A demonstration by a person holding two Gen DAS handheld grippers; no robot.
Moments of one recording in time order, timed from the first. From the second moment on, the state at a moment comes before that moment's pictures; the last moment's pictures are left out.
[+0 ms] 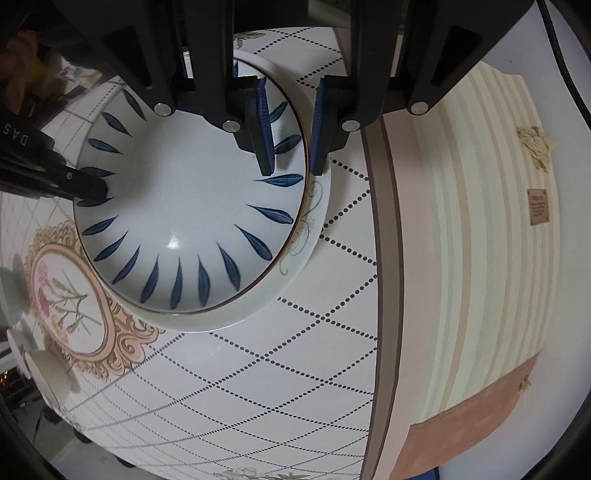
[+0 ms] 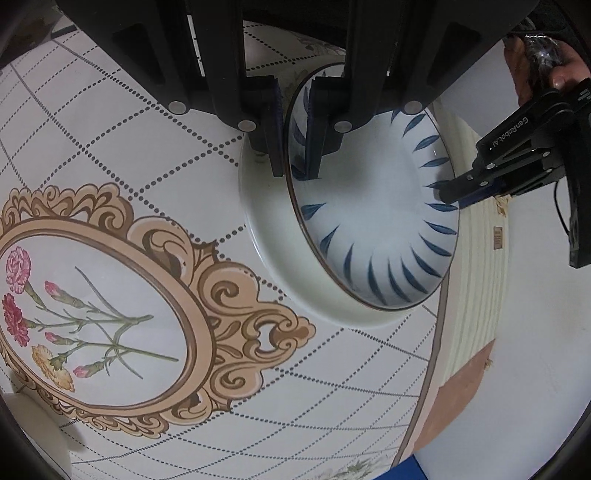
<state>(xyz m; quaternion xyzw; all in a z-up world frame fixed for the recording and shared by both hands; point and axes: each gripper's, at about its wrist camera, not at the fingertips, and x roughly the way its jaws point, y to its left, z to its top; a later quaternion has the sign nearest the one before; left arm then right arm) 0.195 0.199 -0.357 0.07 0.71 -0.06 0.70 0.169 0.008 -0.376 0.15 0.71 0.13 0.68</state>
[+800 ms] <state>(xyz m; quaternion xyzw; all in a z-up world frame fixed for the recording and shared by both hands) 0.181 0.201 -0.335 0.06 0.71 0.01 0.70 0.181 0.034 -0.344 0.04 0.73 0.05 0.68</state>
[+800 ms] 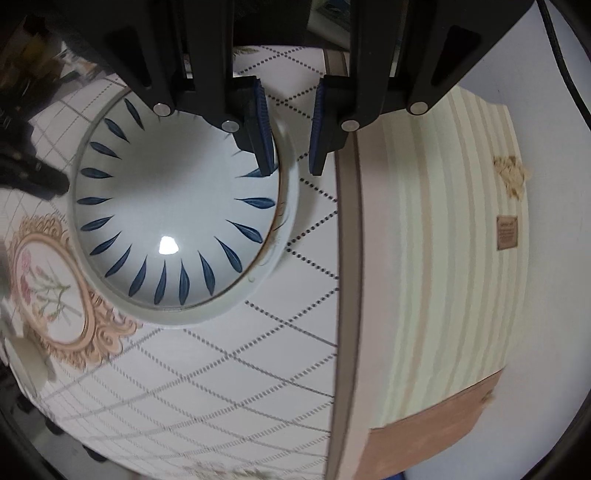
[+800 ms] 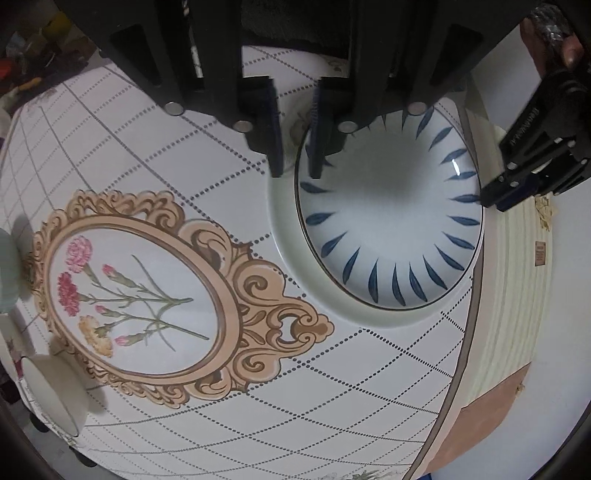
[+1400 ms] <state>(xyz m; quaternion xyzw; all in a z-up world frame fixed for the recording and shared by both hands) 0.156 0.185 -0.196 0.02 0.63 -0.02 0.78 0.134 0.043 -0.195 -0.02 0.65 0.05 0.76</state>
